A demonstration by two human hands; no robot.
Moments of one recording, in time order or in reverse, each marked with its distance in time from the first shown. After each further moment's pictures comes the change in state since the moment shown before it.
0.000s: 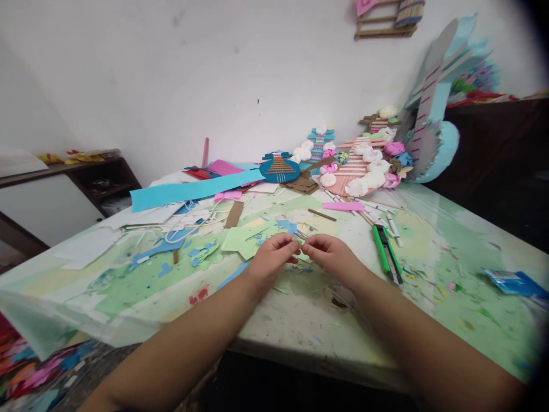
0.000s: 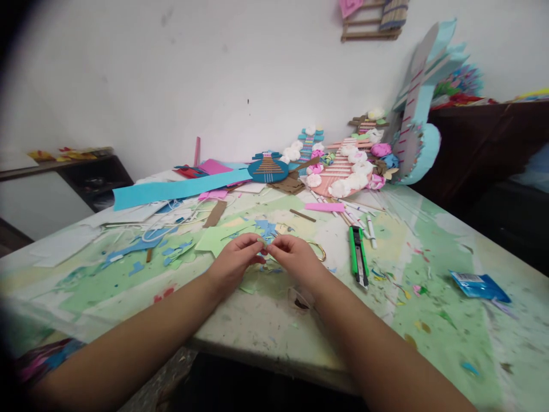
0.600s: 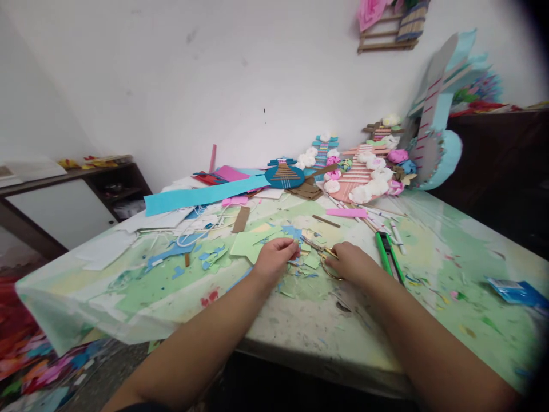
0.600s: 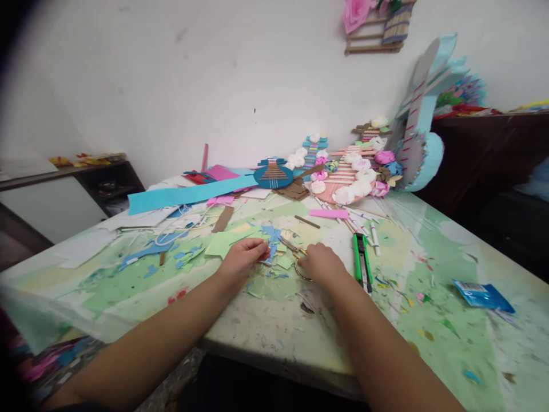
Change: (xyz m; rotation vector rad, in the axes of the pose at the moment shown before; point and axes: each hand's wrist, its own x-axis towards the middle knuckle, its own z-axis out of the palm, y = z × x) left_hand 0.010 -0.003 -0.006 -0.006 0.204 -0.076; right_hand 0.009 0.017 -0.024 -1.034 -0.086 0.258
